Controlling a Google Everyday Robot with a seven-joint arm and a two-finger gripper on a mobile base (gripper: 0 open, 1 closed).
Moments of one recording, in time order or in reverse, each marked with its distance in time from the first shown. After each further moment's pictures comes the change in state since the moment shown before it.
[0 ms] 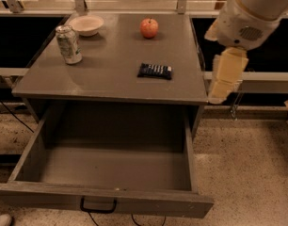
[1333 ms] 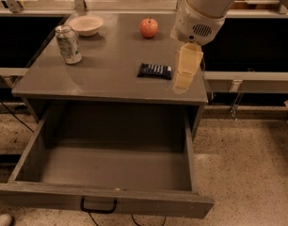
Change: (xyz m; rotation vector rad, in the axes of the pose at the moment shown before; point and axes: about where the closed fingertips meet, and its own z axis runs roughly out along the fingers) arm -0.065 -0.031 0.045 -0.045 -0.039 -0.072
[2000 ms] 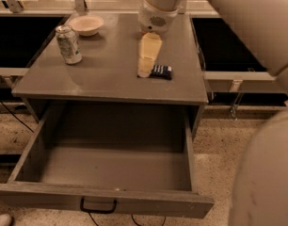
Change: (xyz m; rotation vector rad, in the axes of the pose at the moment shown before) arm -0.071 -0.069 0.055 -0.027 -0.030 -0.037
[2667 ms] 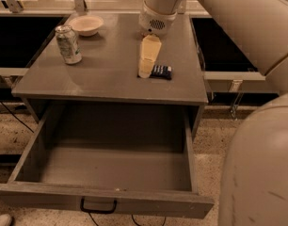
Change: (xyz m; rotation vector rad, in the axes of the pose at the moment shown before) arm 0.004 -0.013 0.017 -0.010 0.016 0.028
